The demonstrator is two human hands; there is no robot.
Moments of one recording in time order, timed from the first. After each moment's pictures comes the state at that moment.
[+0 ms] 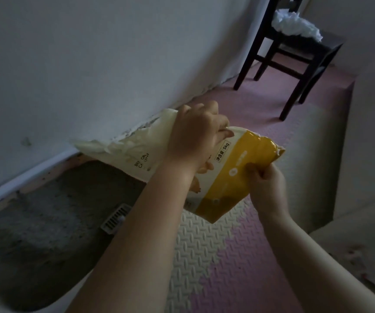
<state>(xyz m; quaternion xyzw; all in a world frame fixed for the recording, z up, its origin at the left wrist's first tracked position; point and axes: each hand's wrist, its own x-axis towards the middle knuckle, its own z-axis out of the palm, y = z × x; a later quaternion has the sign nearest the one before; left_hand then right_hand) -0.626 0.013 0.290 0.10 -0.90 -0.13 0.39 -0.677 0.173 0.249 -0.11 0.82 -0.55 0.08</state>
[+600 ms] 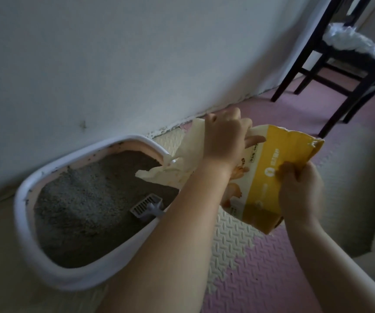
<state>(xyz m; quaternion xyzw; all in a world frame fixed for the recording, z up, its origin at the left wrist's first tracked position) -0.621 0.013 0.270 0.22 -0.88 -0.14 0.40 -0.661 0.163 0.258 -0.18 0.86 -0.48 -0.04</state>
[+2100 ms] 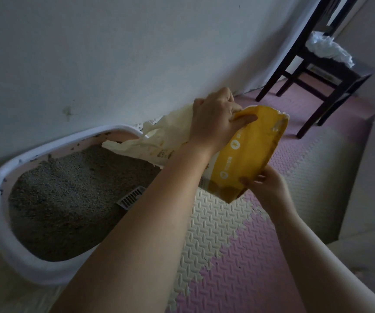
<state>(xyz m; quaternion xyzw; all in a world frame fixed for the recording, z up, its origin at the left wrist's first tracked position) -0.600 -0.007 0.281 0.18 -0.82 -0.28 0.46 -0.675 0.166 0.227 -0.27 0.85 -0.43 0.14</state>
